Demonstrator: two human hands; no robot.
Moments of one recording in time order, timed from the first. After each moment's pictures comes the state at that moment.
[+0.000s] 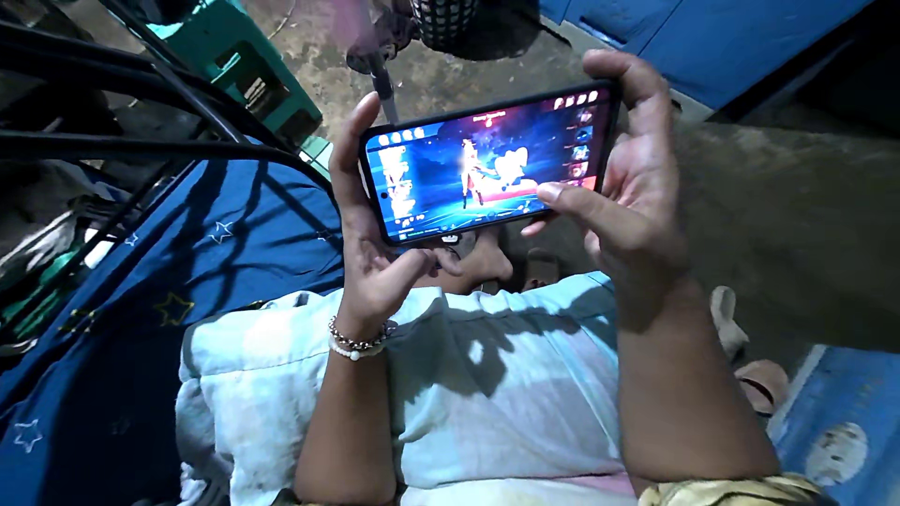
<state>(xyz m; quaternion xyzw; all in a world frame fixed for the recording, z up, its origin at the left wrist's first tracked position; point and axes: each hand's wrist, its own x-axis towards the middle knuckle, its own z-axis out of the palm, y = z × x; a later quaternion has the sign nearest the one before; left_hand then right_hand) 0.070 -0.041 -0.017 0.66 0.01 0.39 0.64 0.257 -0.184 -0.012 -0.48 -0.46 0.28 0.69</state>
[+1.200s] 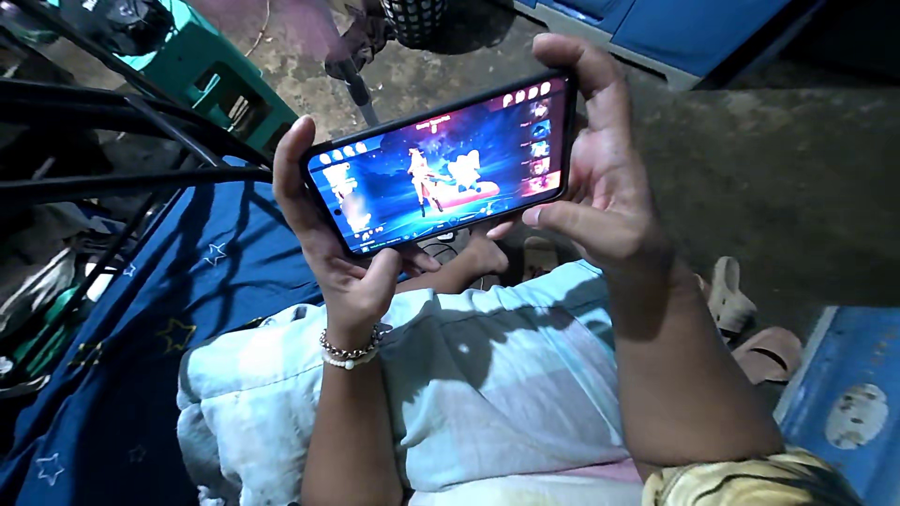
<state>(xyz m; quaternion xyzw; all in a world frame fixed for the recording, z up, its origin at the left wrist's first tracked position) 0.075 -0.043 -0.020 0.66 0.02 0.44 0.60 0.263 -0.184 -0.014 -0.41 -0.52 0.27 0.70</state>
